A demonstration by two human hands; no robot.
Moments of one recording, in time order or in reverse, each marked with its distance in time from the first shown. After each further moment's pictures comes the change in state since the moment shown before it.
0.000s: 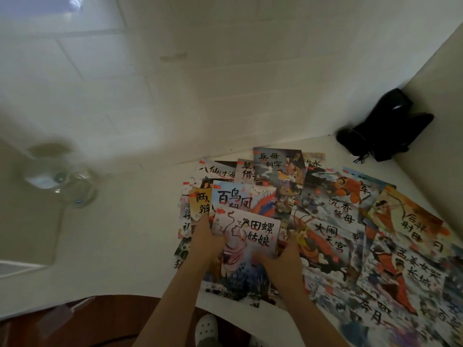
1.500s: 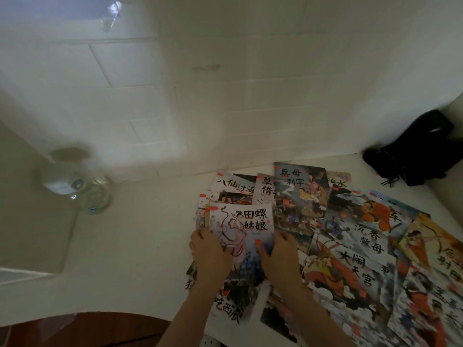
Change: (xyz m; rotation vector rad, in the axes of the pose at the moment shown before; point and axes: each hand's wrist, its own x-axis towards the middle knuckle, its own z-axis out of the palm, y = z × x) left_hand 0.016 -0.007 -0.008 0.433 0.239 -0.060; right_hand 0.041 -0.048 0.047 -0.469 -0.038 -0.249
